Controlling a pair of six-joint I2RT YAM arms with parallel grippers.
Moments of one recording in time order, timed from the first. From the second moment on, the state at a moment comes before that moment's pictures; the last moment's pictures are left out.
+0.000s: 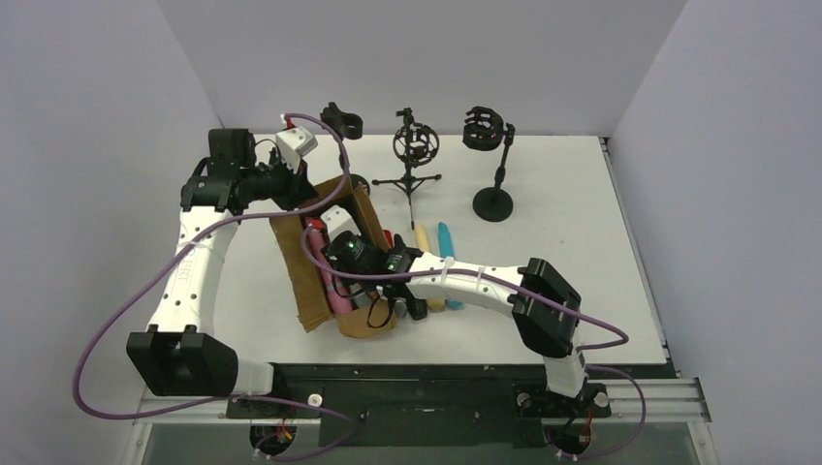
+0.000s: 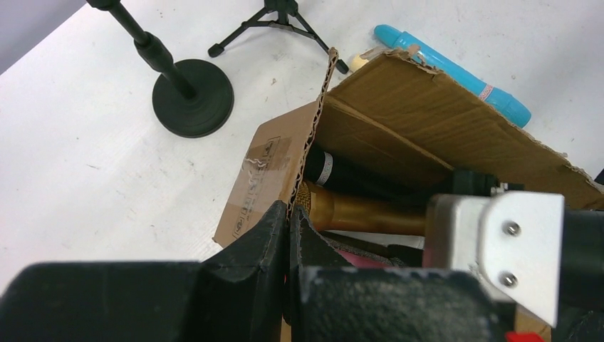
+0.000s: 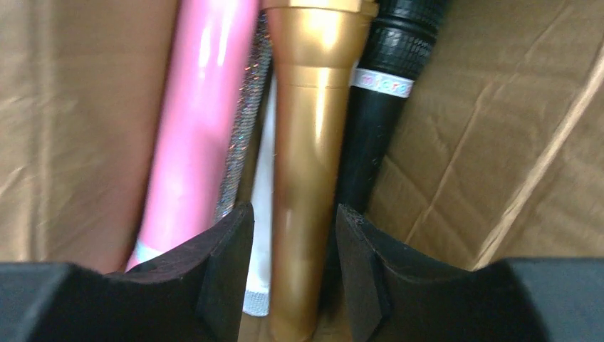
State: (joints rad) left arm -0.03 1.38 1.46 -0.80 0.65 0.45; right arm 1.16 1.93 1.55 -0.32 0.41 0.20
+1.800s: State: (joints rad) left arm -0.03 1.34 1.43 -0.85 0.59 0.53; right arm 0.73 1.22 0.88 -0.21 0.42 0.40
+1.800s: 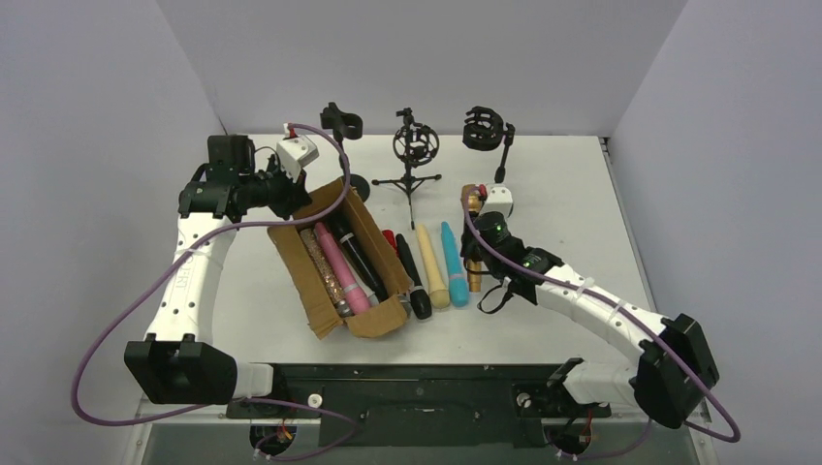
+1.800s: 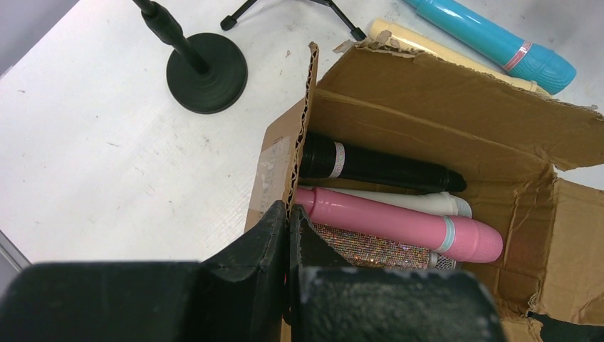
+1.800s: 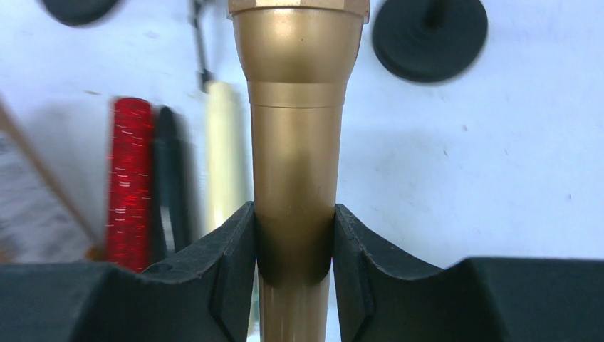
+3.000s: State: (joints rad) left arm -0.03 1.36 1.49 -0.86 0.61 0.50; right arm 0.62 1.37 0.83 -0.23 0.27 0.52
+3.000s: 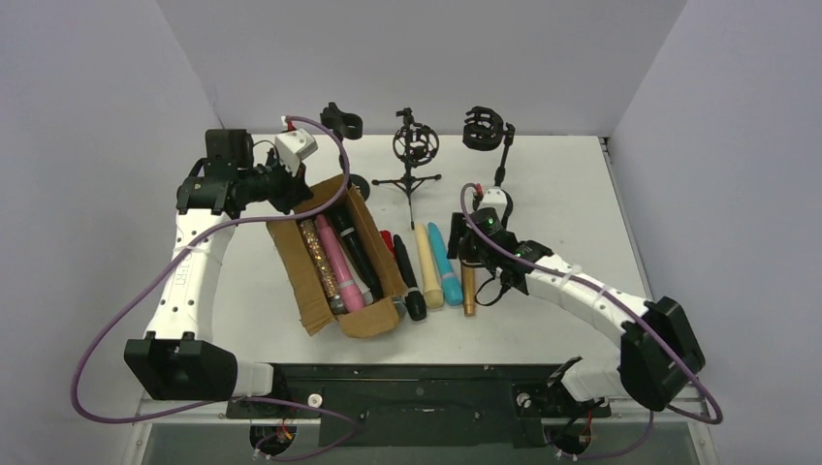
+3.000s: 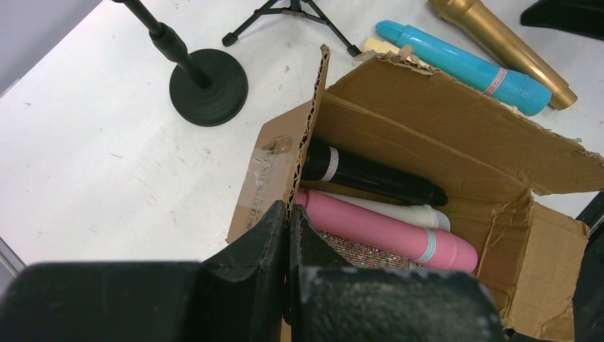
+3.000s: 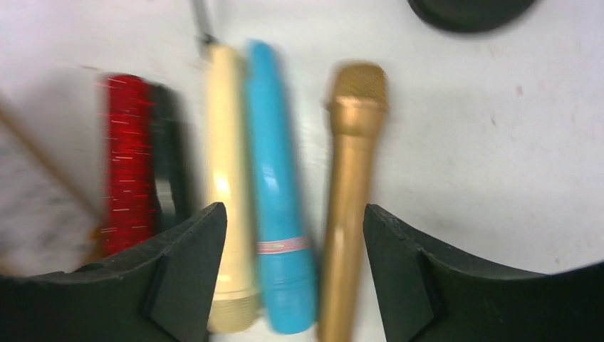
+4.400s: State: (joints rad) left arm -0.03 1.34 1.47 -0.85 0.61 0.51; right arm 1.14 2.05 1.63 -0.34 0.27 0.26
